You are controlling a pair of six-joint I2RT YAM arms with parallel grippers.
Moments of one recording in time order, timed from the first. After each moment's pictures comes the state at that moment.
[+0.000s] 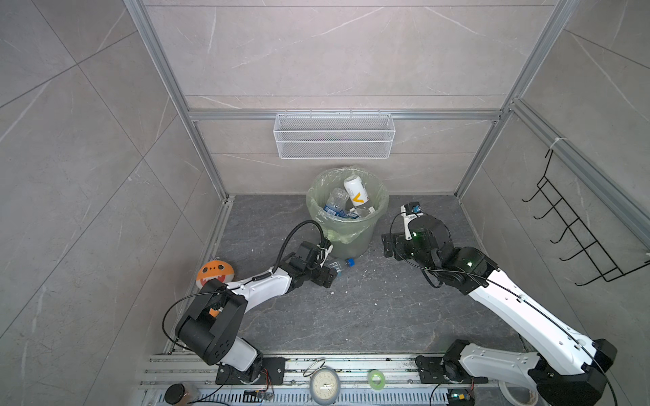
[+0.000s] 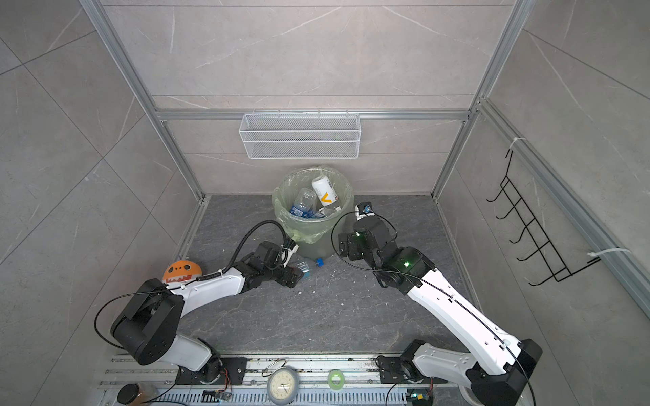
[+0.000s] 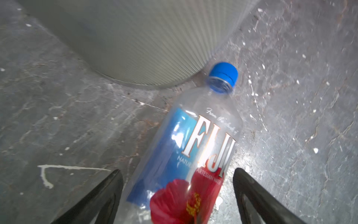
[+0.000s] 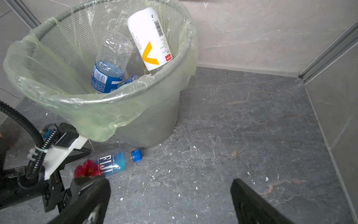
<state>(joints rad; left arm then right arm) -0.65 1.52 0.78 -0.12 0.11 -0.05 0.70 1.15 1.25 -0.74 0.39 0.32</state>
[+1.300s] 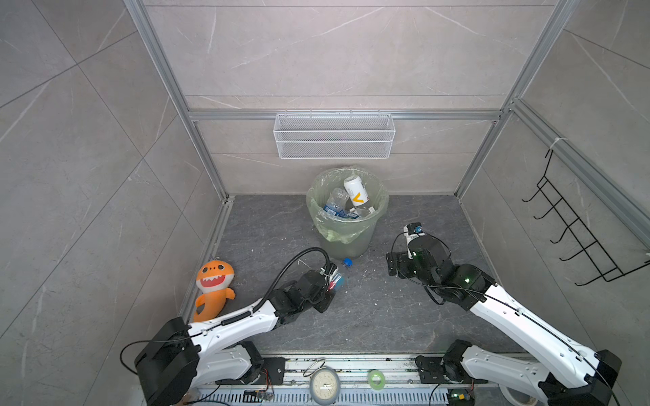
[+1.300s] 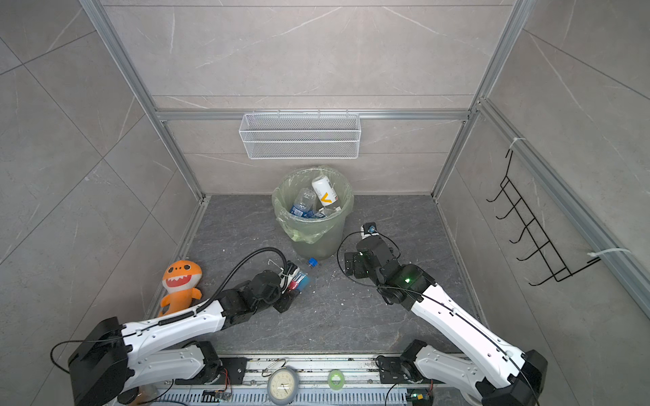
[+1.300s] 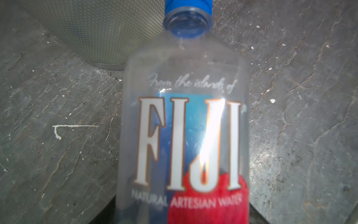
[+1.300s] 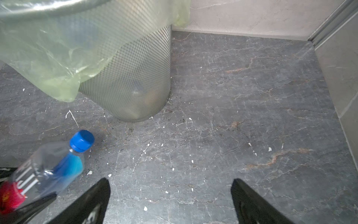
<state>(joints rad) -0.91 1.10 0.56 -0.21 -0.14 -0.14 0.70 1.03 0.99 -0.71 0.36 0.38</state>
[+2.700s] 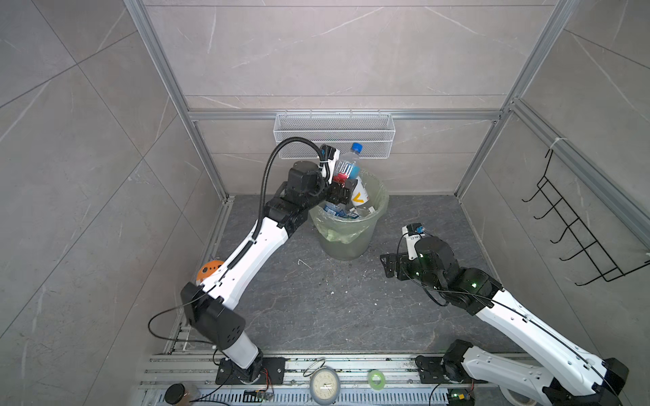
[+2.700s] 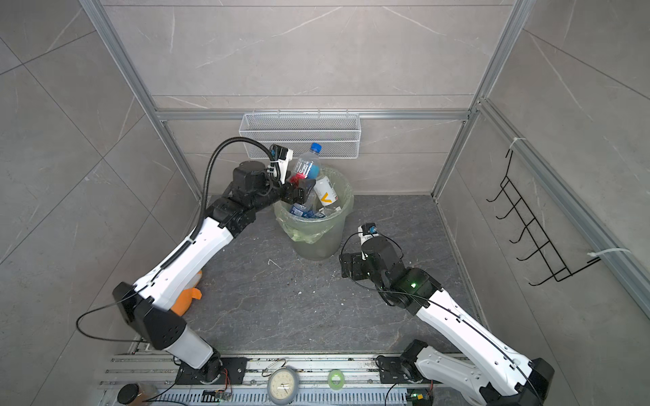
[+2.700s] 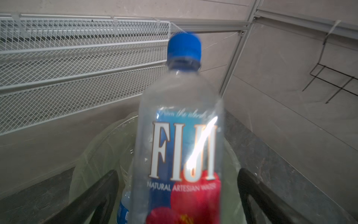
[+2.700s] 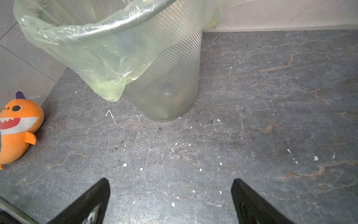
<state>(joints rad) -0.57 1.66 1.76 -0.37 0.12 -0.10 0.70 0.99 1.00 -0.67 0.22 0.42</state>
